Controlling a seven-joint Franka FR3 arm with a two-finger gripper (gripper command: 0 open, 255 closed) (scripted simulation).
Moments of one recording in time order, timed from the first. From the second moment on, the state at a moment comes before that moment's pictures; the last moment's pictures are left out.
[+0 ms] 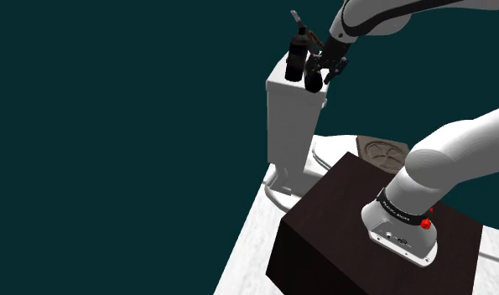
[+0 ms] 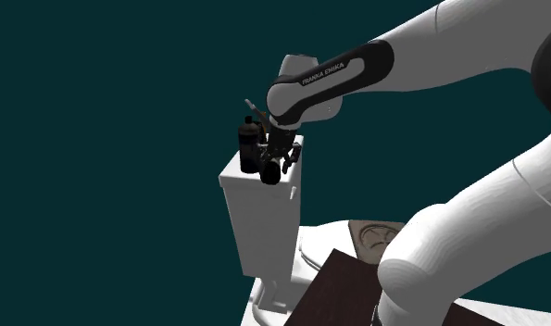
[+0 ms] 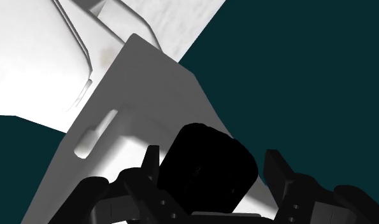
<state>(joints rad) -0.20 -0.53 -0.07 -2.53 0.05 2.23 0.24</state>
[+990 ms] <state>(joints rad) -0.21 -0.56 -0.07 -2.36 0.04 2.04 0.25</state>
